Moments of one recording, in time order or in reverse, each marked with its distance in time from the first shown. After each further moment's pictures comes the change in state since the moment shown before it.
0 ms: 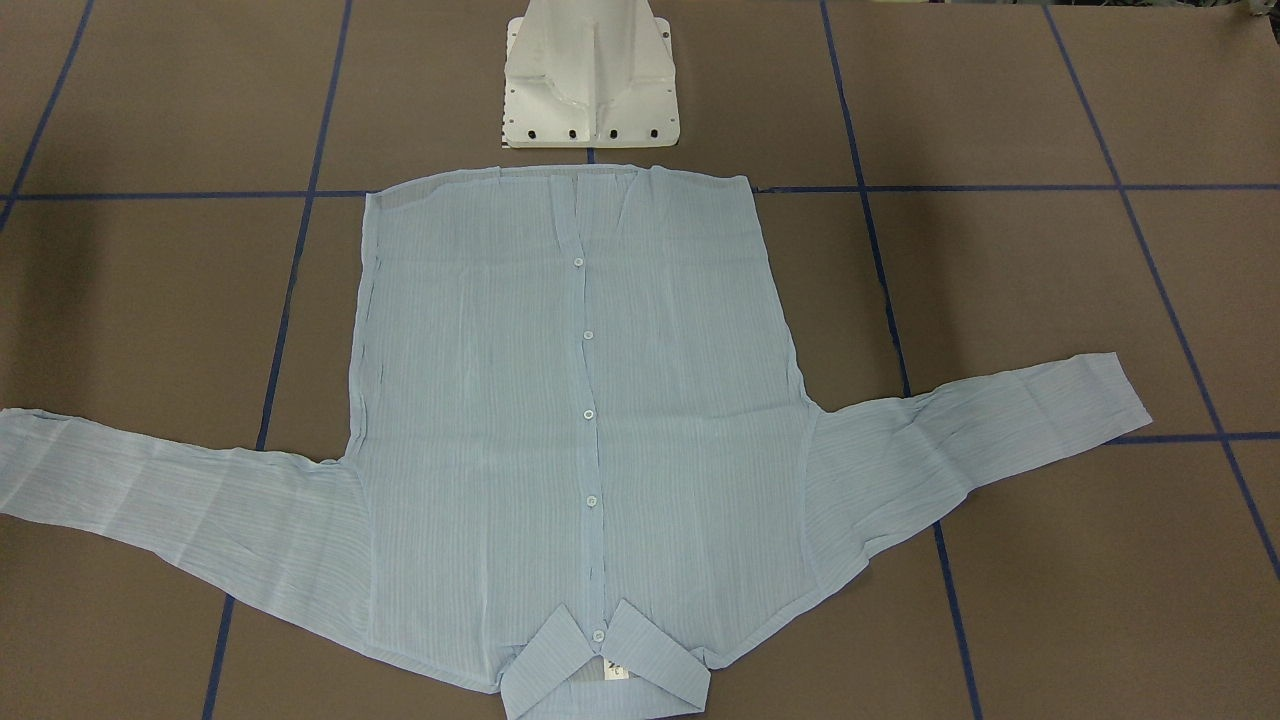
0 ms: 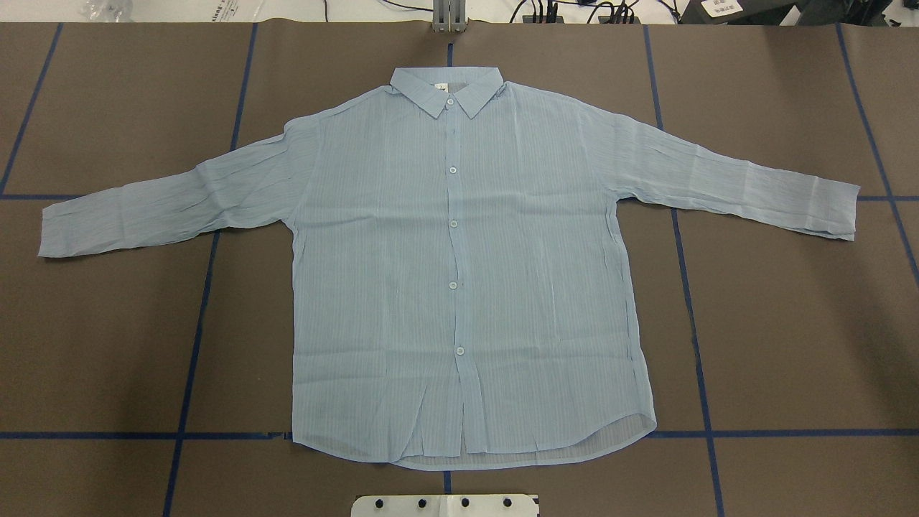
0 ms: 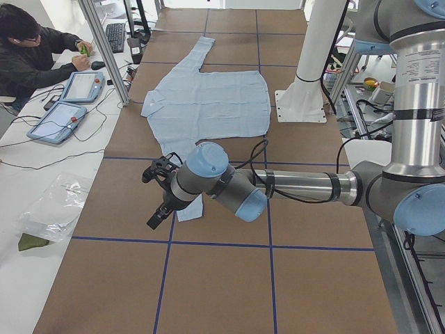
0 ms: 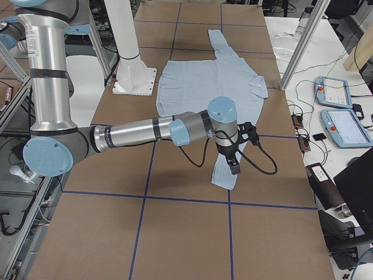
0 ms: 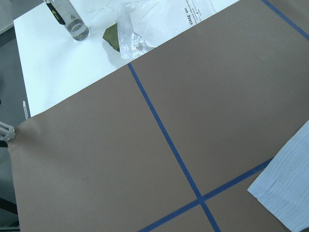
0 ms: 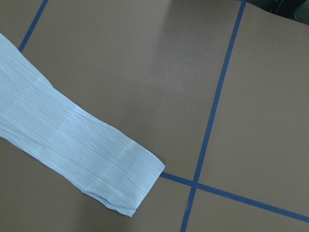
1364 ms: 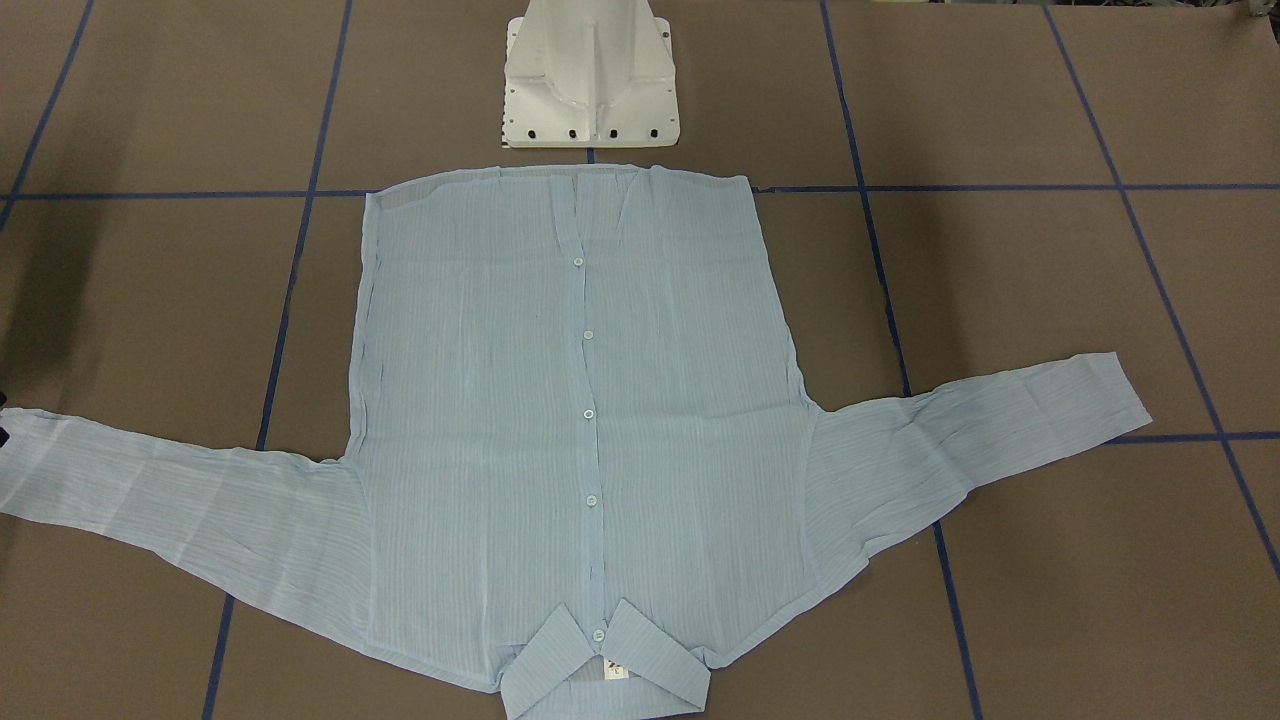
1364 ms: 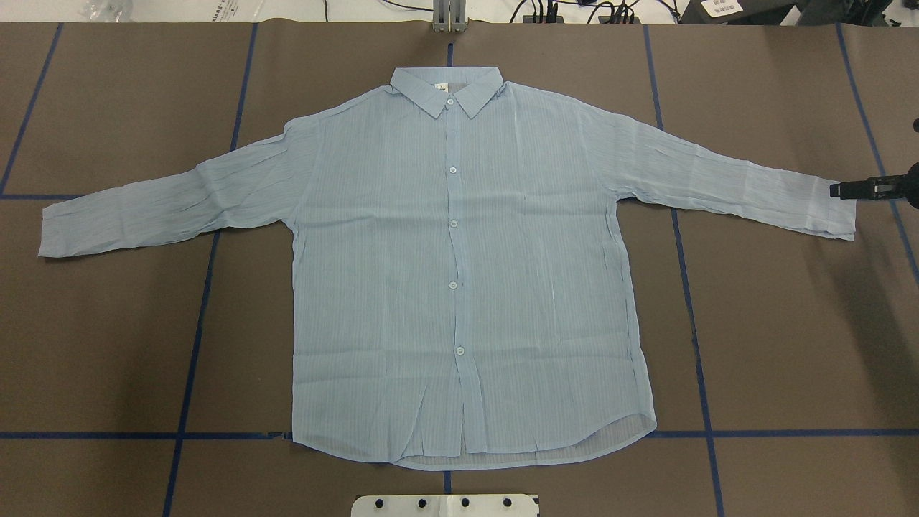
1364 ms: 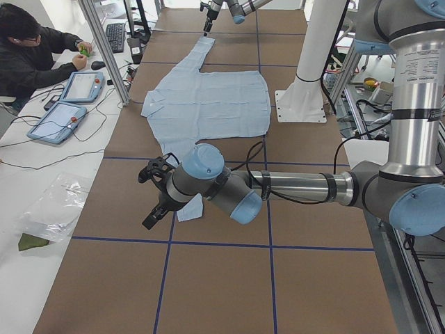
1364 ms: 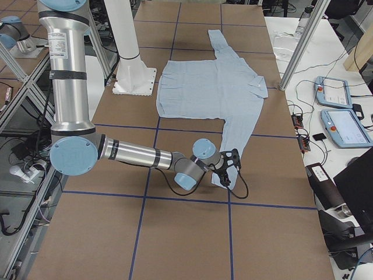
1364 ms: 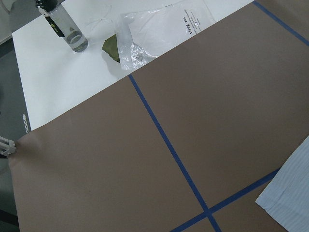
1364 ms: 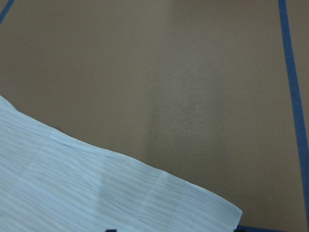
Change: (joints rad) left arm 0.000 -0.008 0.017 -0.019 -0.002 0.006; right arm -0.375 -0.004 -0.497 0.983 -0.265 0.693
